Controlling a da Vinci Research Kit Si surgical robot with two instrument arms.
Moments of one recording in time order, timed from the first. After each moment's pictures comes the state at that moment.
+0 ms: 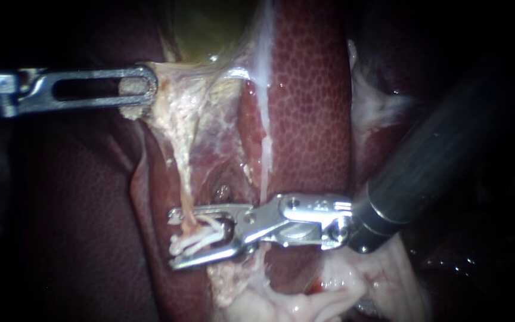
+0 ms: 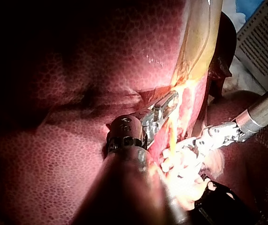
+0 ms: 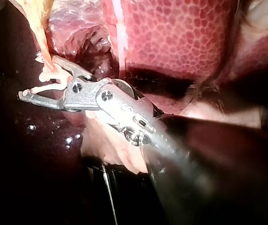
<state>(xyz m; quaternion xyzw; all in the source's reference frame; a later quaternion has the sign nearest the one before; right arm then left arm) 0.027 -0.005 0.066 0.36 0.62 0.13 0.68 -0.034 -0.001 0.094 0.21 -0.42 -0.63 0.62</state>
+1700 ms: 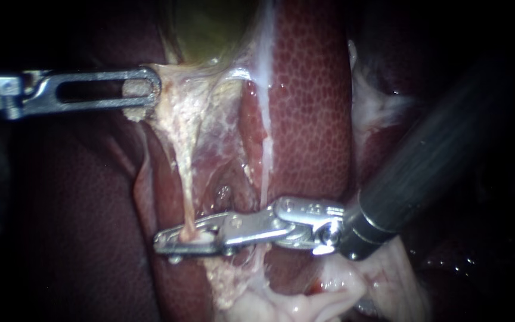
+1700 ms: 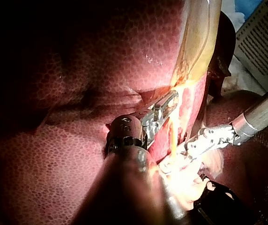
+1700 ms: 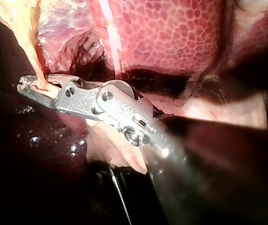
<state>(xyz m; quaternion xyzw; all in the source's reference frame) 0.027 -0.006 0.068 0.39 0.59 0.14 0.69 -0.034 -0.001 0.094 0.21 -0.42 -0.63 0.62</state>
